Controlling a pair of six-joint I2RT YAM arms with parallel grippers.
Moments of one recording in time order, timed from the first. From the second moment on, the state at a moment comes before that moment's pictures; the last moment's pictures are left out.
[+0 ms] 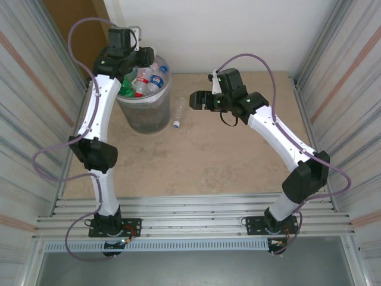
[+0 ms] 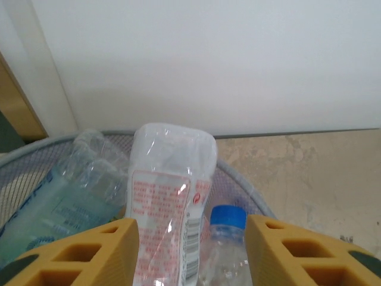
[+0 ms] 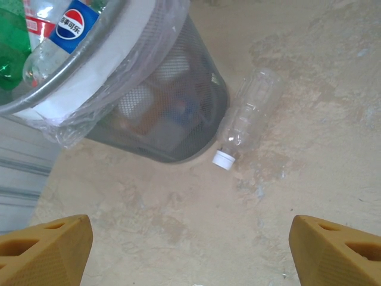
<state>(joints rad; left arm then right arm) -0.21 2.05 2.42 -0.84 0.04 -0.17 0.55 1.63 1.63 -0.64 -0.18 0.47</state>
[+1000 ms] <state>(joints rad) -0.21 2.08 2.36 -0.77 0.15 -0.19 0.54 1.67 1.61 -0.66 -0.15 0.47</state>
